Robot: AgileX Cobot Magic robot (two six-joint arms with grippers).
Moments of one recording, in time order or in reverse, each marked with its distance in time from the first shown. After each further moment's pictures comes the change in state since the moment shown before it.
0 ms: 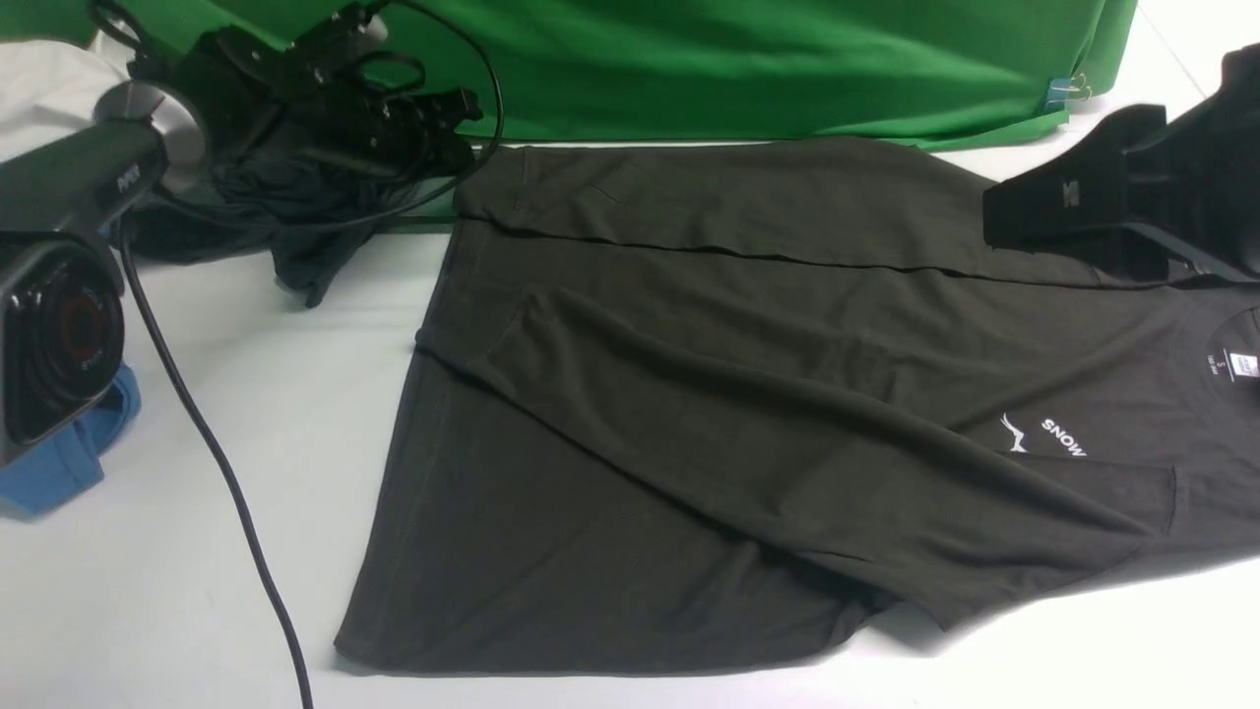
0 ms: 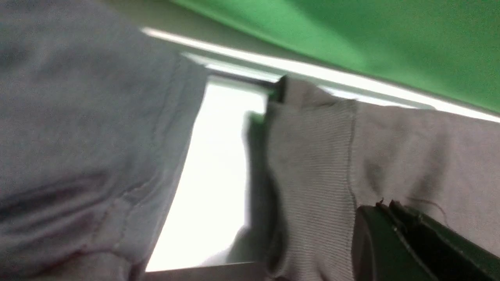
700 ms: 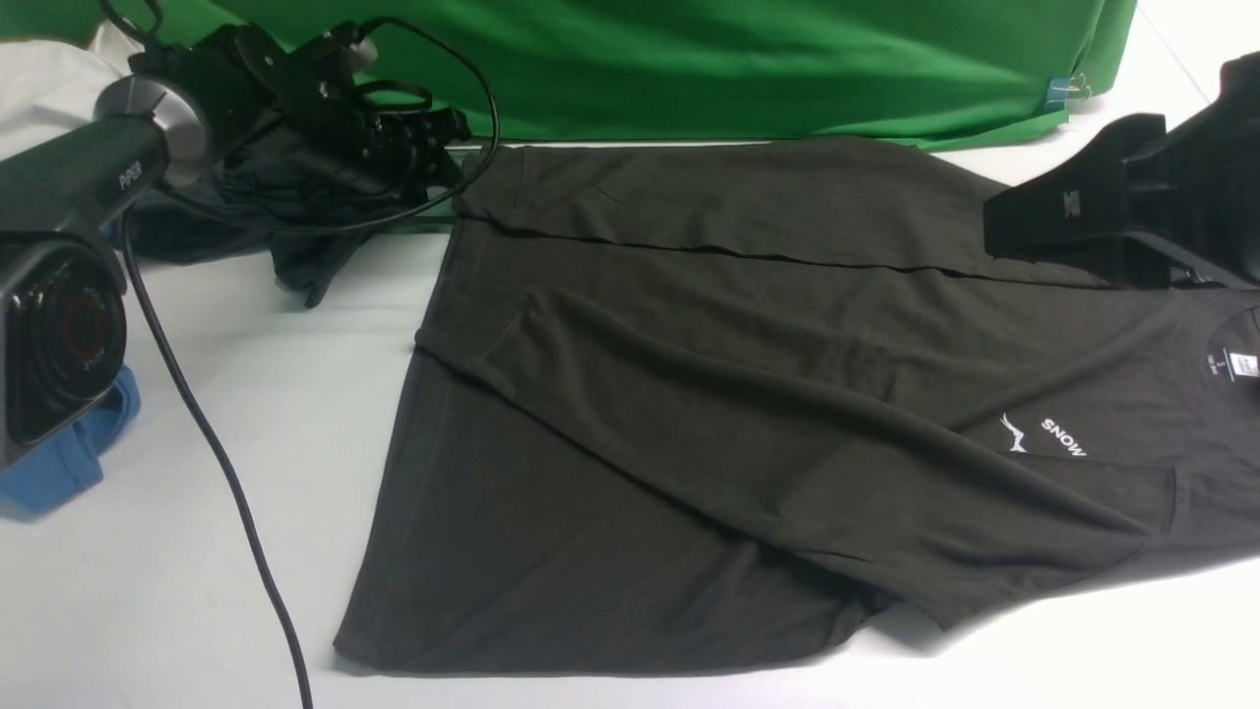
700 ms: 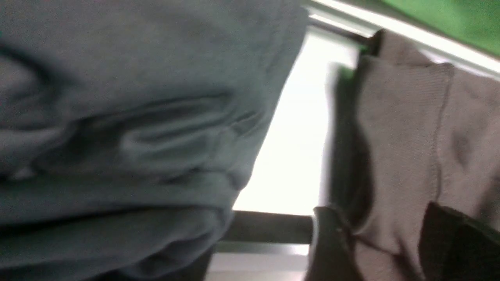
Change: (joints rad) right arm 0.000 0.000 0.000 0.001 0.009 -0.001; left arm -0.006 -0.001 -0.002 0.238 0.024 -0.259
